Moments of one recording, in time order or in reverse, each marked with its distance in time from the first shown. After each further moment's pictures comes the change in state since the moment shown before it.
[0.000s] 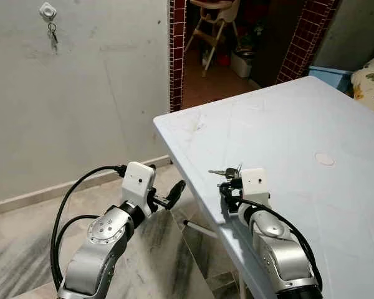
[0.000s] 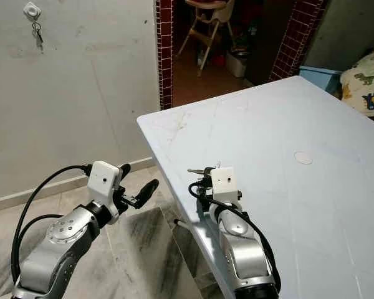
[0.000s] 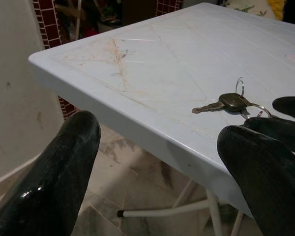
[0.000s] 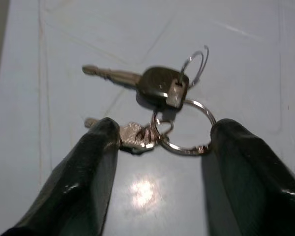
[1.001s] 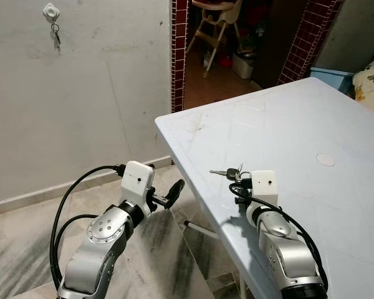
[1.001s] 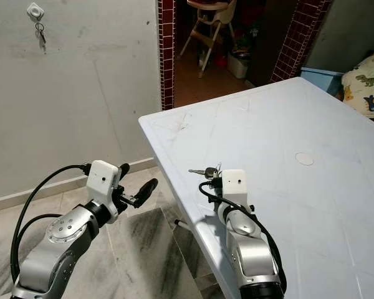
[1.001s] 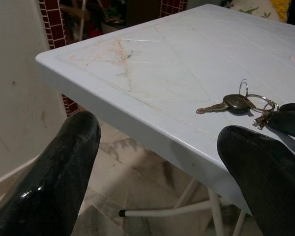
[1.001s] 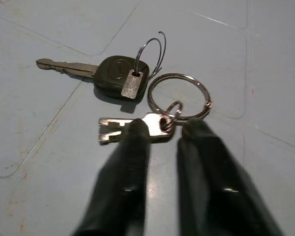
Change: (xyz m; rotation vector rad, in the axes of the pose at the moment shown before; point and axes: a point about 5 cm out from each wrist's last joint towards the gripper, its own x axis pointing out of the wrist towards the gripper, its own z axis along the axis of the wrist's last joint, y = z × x) left arm 0.000 0.002 0.001 -0.005 0.002 0.007; right arm 0.003 -0.017 -0.004 0.031 0.026 -0.083
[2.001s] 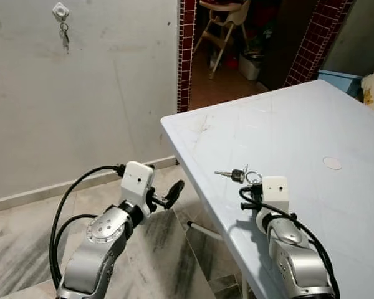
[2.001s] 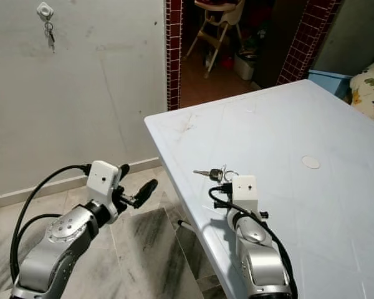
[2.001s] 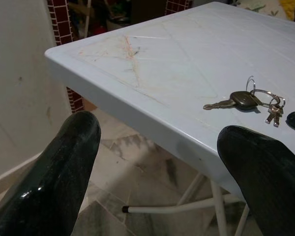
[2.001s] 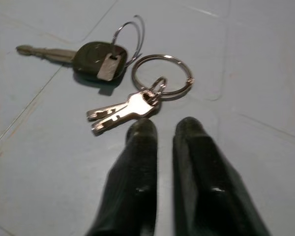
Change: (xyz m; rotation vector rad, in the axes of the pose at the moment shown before) left arm 0.000 0.000 -0.001 -0.002 0.011 -0.002; right arm -0.011 -0.019 -0.009 0.023 0.003 -0.040
